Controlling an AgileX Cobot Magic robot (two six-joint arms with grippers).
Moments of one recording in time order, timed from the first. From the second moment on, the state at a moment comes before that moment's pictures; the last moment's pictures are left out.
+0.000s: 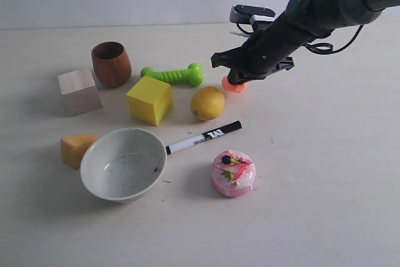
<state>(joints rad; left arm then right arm) -0.03 0.00 0.00 -0.02 0.37 0.01 0.31 2.21 -1.48 0.58 0.53 -0.36</state>
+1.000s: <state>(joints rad) -0.03 0.00 0.00 -0.02 0.37 0.01 0.31 2.25 -1.48 0.58 0.51 -0.36</state>
